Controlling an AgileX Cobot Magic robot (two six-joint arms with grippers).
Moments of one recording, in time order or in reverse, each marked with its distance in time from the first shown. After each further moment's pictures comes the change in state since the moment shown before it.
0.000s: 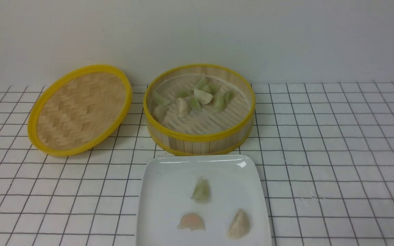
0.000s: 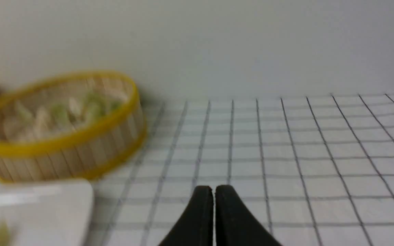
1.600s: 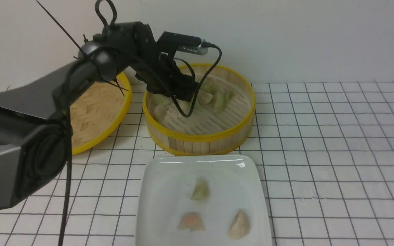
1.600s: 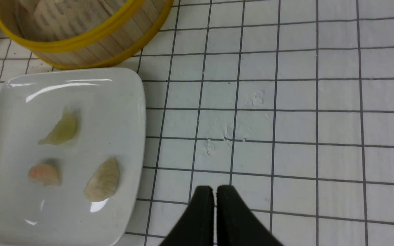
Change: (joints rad) right arm 0.010 0.897 -0.941 -0.018 0.901 -0.005; left arm -0.260 2.038 -1.598 -0.117 0.518 0.493
